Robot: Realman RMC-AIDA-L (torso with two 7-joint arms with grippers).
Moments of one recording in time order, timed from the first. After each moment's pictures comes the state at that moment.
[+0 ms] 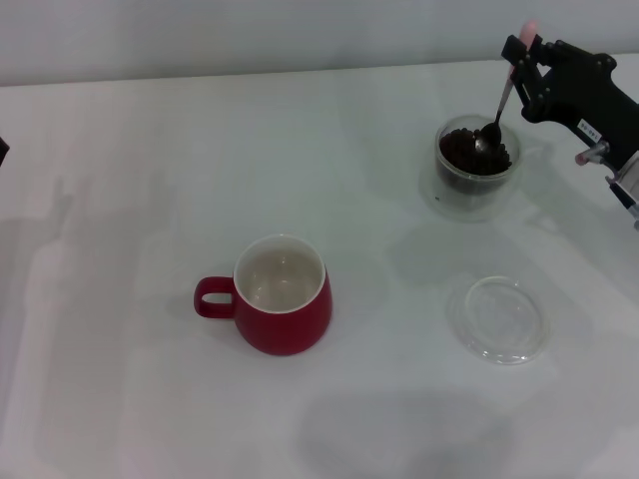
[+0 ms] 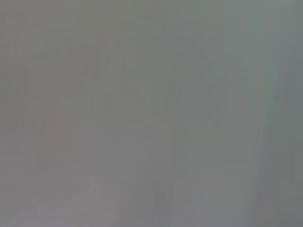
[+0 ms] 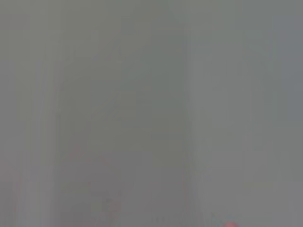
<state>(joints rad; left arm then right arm) -0.46 -2.08 2.84 0.15 -1.50 1.23 -0.23 0.44 2.01 -1.24 -0.21 -0.58 -1.20 0.58</state>
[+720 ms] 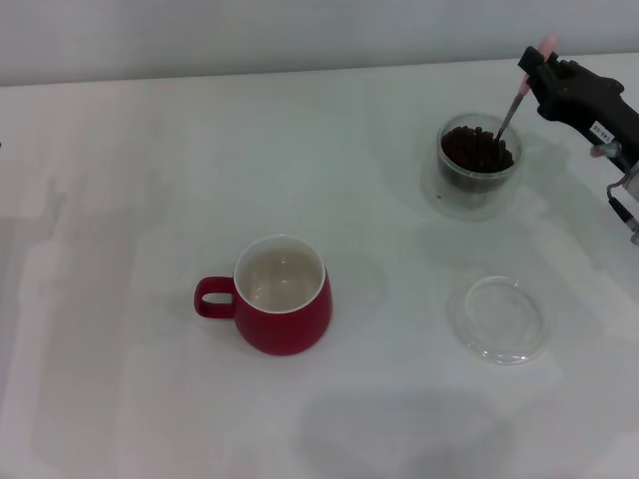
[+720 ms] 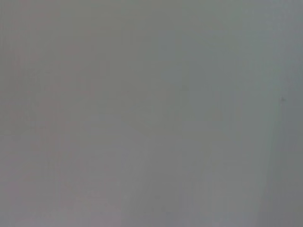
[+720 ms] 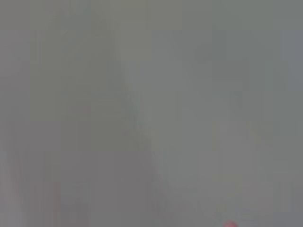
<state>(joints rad) -0.47 -2.08 2.83 0.14 -1.51 1.23 -0.23 0.44 2.01 -1.24 -0.18 -0.53 -1.13 0.84</state>
